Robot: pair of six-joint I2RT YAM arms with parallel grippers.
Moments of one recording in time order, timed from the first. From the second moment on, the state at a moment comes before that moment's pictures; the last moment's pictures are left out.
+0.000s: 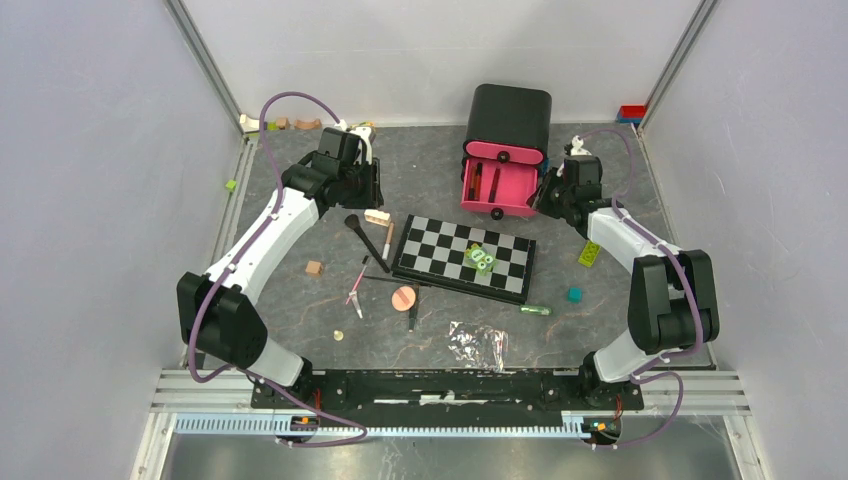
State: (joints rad) left arm -0.38 1.51 1.39 -0.70 0.04 -0.25; right arm 0.12 1.58 0.98 -0.09 -0.10 0.46
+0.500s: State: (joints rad) left arm -0.38 1.51 1.39 -0.70 0.04 -0.25; right arm 0.12 1.58 0.94 -0.04 -0.14 0.51
